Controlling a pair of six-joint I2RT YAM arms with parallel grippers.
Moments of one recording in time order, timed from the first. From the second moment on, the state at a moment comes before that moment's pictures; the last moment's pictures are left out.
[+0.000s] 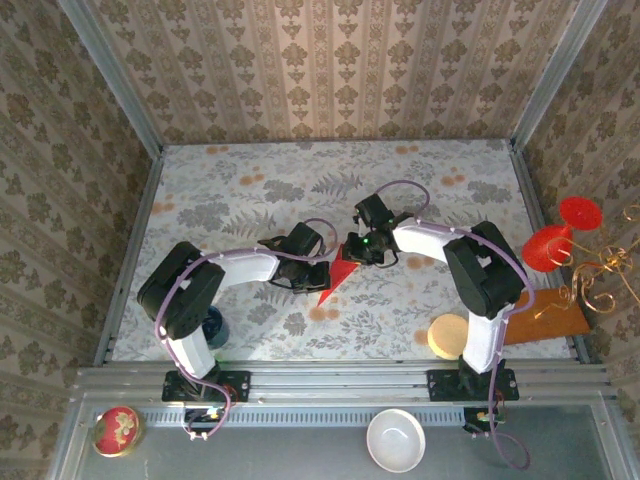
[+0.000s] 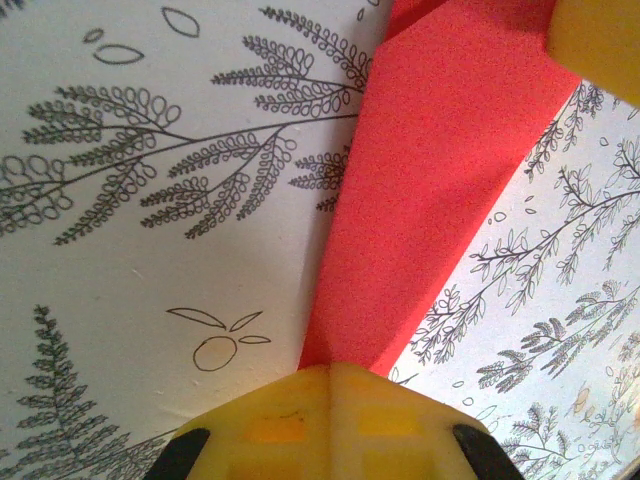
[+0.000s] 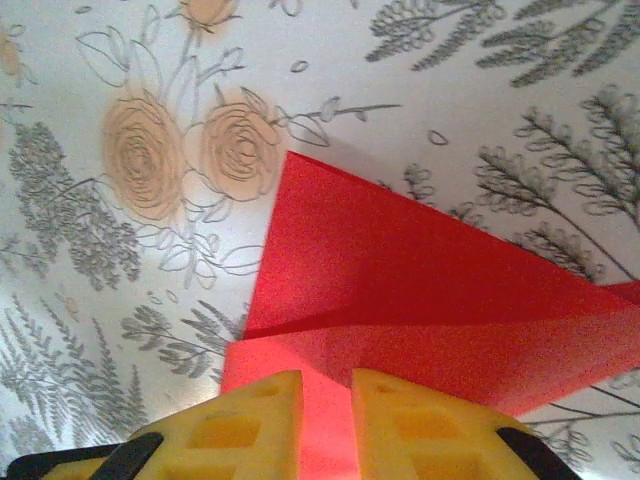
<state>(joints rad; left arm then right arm) -0.76 1.75 0.91 -0.29 0.37 -0.72 0.50 1.88 1.14 -0.38 -0.31 0.64</state>
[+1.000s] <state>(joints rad) -0.80 1.79 0.95 -0.23 0.34 -0.74 0.43 1.85 0.92 -0.06 -0.45 0.62</state>
